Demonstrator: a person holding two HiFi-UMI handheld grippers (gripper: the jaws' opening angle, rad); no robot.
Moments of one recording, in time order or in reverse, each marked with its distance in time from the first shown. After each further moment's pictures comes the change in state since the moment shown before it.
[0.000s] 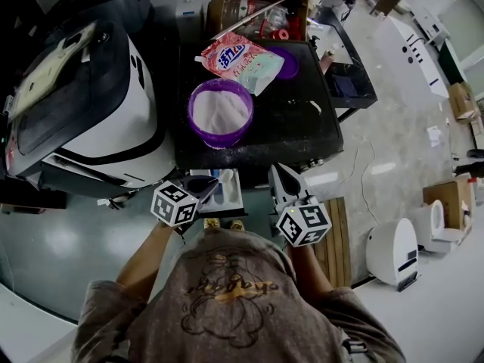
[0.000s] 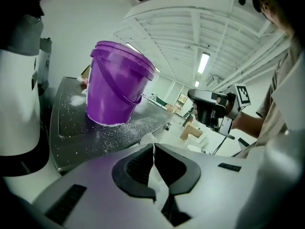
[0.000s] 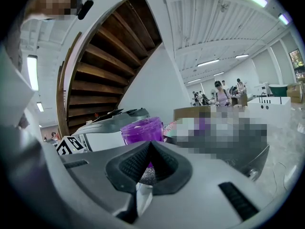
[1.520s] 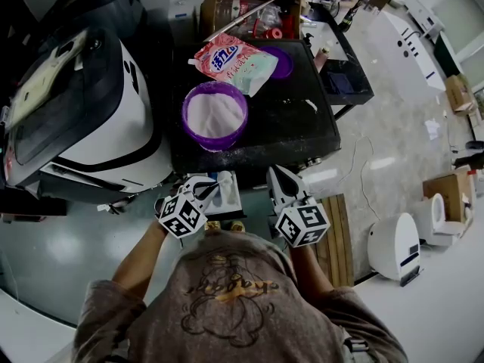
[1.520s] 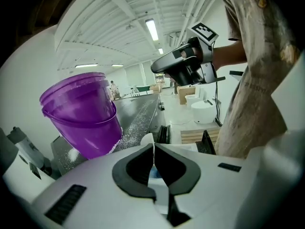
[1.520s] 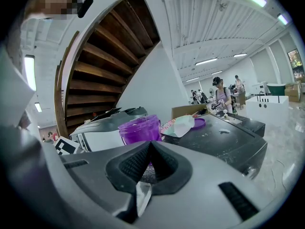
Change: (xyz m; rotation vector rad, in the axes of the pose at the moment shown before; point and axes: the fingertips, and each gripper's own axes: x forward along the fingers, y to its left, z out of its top) left arm 0.016 -0.006 -0.012 0.731 0.158 0.081; right arm -0.001 -0.008 -0.006 0.012 0.015 -0.018
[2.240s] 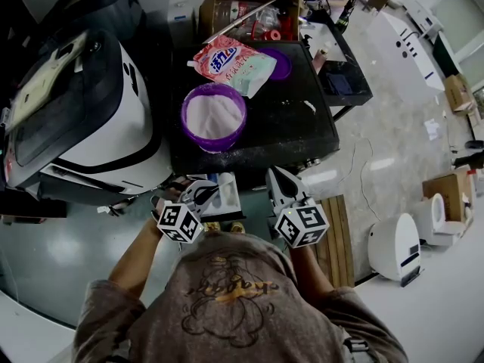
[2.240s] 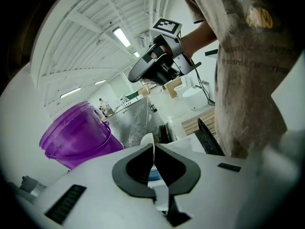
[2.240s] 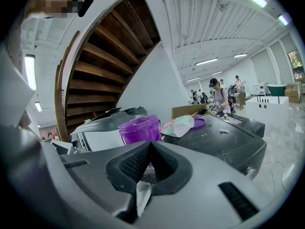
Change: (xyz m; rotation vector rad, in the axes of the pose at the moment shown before) left arm -0.008 -0.009 0.010 0.364 -0.033 0.023; right arm -0.001 0.000 -0.001 -0.003 0.002 -0.001
